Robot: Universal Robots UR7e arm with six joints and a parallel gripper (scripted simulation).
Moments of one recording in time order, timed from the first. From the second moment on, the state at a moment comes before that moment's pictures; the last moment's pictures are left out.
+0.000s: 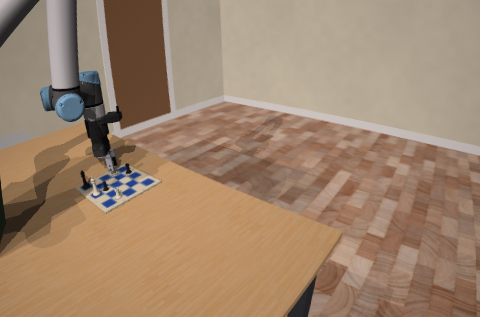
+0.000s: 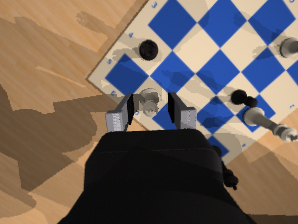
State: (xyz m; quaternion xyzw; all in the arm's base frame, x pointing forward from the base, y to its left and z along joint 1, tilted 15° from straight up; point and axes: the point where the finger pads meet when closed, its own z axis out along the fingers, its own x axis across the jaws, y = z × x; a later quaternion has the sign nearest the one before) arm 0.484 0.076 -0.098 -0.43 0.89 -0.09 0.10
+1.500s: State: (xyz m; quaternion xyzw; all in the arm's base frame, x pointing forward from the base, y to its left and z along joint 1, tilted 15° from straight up) arm 0.464 0.083 -0.020 -0.43 0.89 -0.09 0.10
